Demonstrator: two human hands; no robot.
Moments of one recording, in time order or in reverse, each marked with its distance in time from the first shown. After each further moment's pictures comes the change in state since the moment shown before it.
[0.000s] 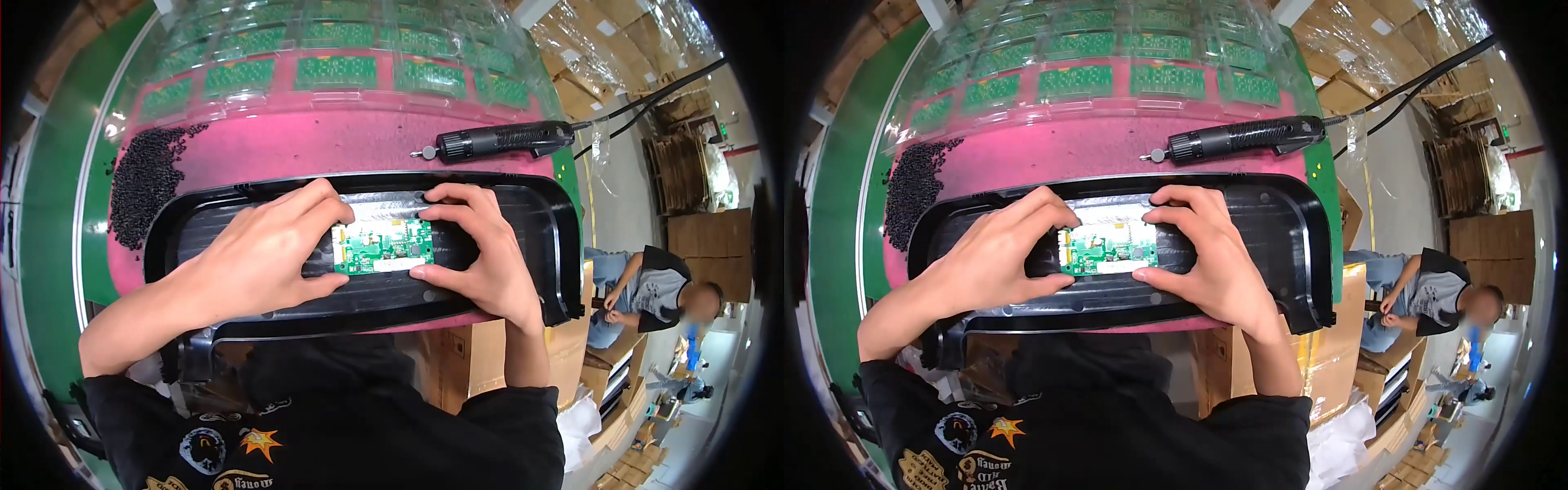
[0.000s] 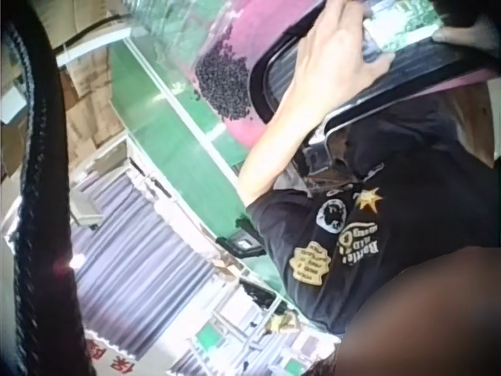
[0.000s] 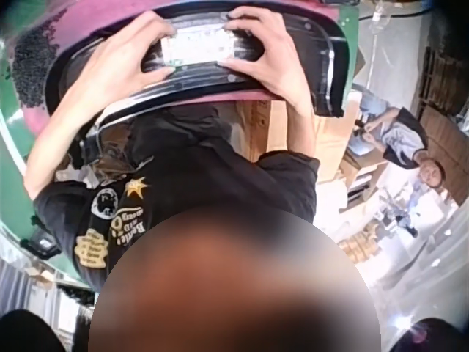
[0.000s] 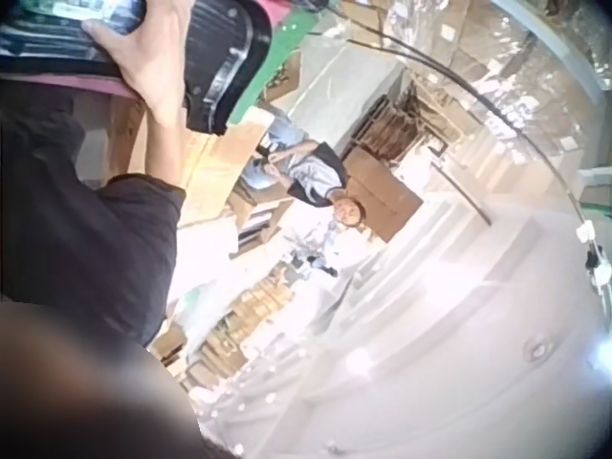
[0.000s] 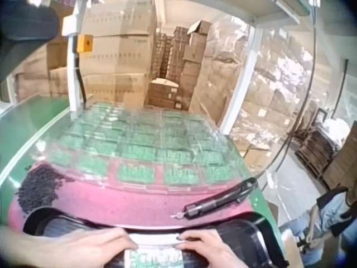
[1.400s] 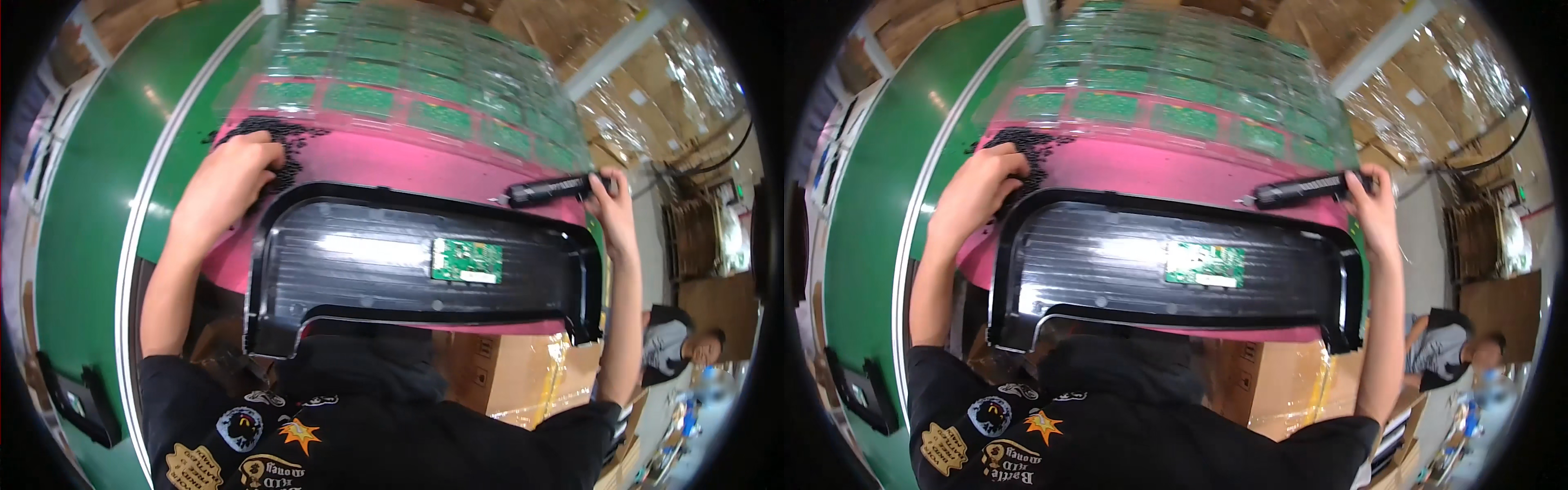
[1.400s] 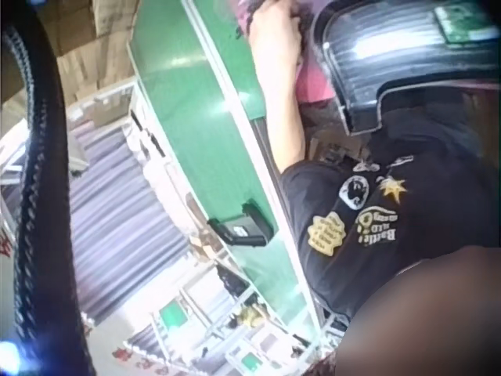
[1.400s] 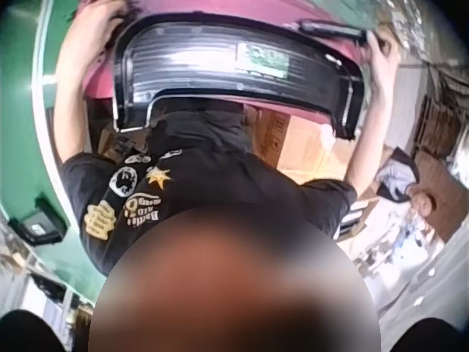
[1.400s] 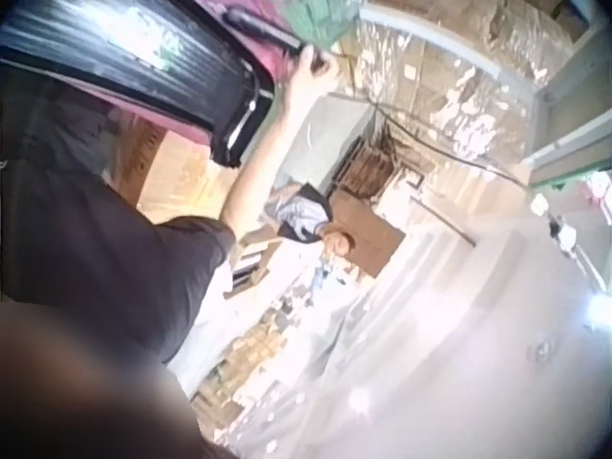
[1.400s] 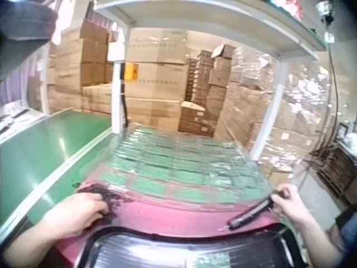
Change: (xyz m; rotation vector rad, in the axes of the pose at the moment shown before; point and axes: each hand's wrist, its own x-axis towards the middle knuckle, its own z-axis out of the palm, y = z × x) left_hand -0.103 -0.081 -0.080 0.390 0.363 -0.303; right_hand 0.047 0.075 -0.103 0.327 0.497 0.474
